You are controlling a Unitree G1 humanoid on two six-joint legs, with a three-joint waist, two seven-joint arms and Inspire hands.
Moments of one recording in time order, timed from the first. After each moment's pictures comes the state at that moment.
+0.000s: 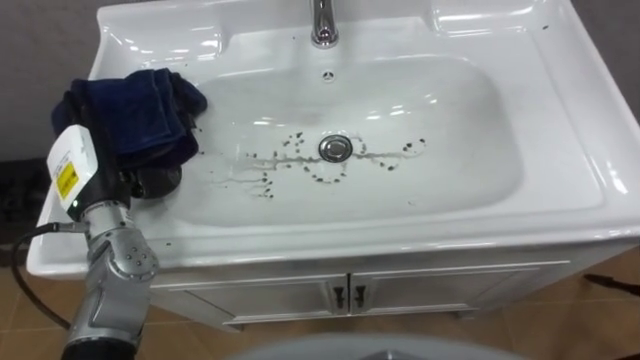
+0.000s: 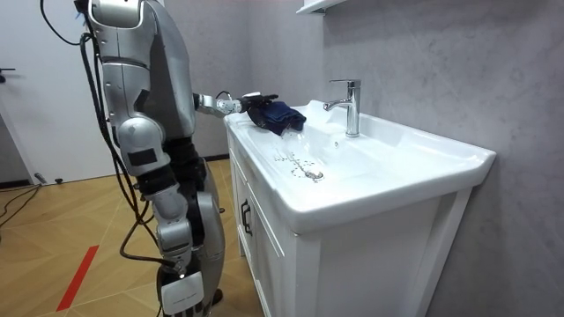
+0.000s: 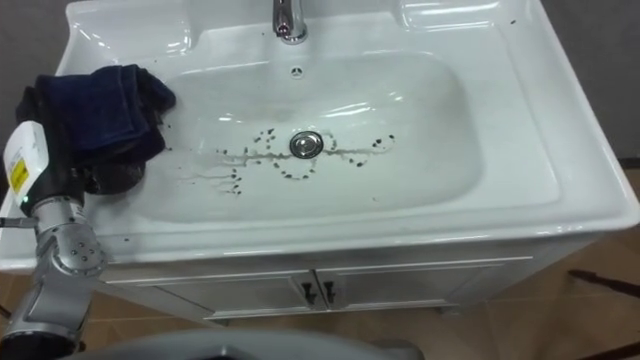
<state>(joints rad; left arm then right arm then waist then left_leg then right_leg) 0.16 0.30 0.03 0.23 0.51 0.10 0.49 0.16 -0.31 0.06 1.24 -0.20 0.23 0.34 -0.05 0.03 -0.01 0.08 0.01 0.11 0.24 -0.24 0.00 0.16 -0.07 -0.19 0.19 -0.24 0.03</state>
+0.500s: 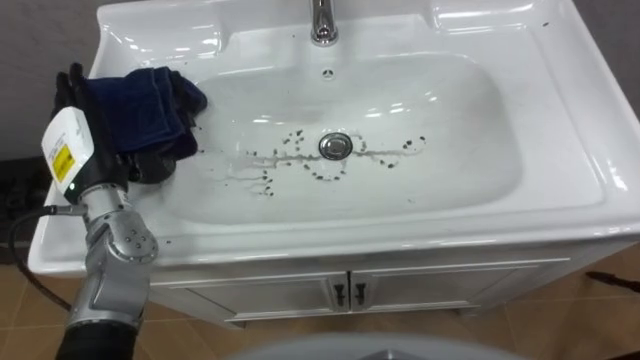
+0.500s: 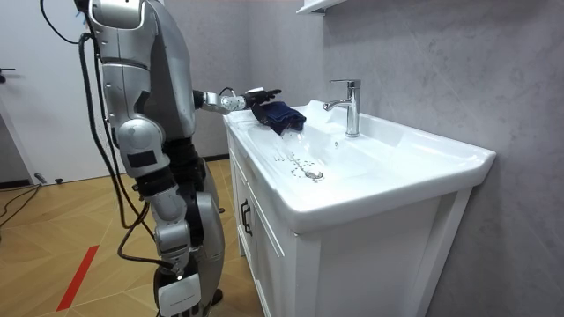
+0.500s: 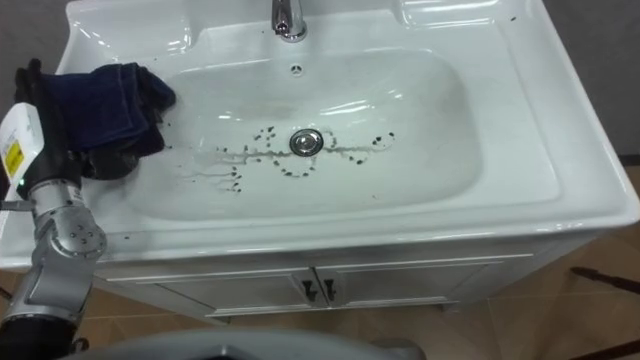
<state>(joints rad) 0.10 0.31 0.05 0.23 0.52 0.11 0.49 0.16 -0.31 0.07 1.24 -0.20 0.24 0.32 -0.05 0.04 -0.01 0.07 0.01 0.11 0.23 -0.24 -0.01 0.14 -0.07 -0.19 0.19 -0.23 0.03</state>
